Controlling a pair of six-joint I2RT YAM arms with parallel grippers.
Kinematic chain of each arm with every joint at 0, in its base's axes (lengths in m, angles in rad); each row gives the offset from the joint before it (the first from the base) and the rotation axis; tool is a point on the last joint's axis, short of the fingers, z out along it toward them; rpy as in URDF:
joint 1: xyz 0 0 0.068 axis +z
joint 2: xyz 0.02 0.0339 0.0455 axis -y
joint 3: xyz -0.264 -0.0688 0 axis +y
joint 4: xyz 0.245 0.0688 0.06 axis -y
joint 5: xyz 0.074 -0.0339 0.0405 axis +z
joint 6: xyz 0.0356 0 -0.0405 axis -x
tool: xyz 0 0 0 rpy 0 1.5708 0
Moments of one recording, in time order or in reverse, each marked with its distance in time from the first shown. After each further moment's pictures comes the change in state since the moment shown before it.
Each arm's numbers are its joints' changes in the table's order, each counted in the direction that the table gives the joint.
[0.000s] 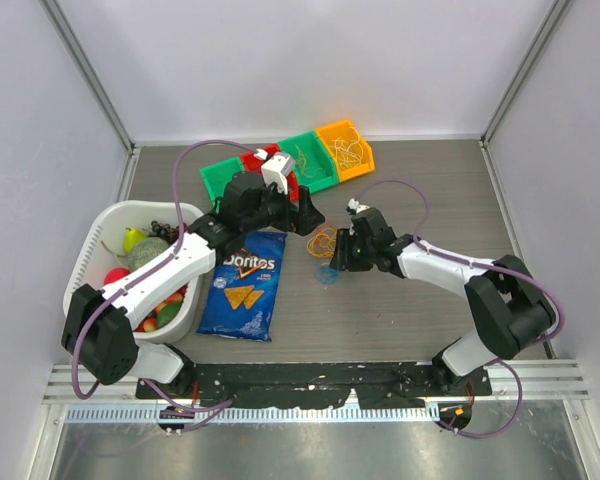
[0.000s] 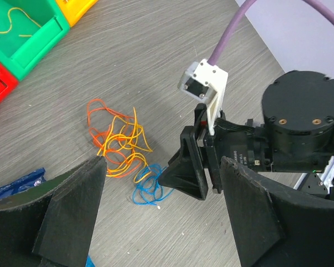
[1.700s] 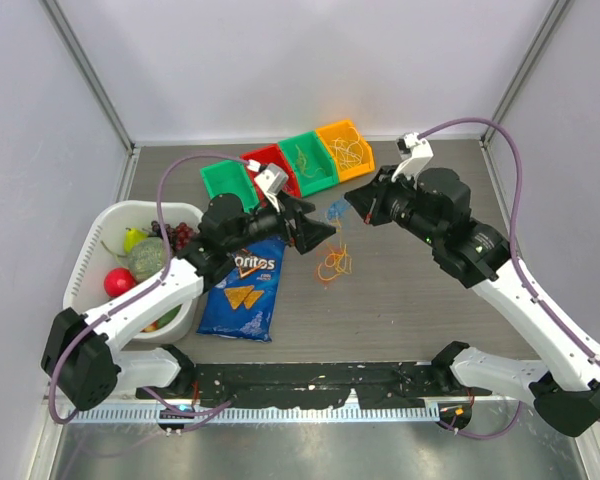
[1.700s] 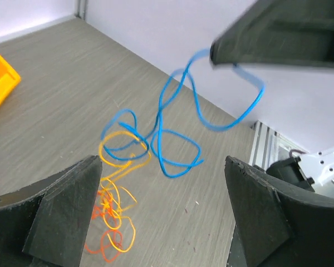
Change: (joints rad) left arm -0.040 0.171 0.190 0.391 -0.205 0.005; right arm 0.080 0.459 -0.422 -0.274 -0.137 0.049
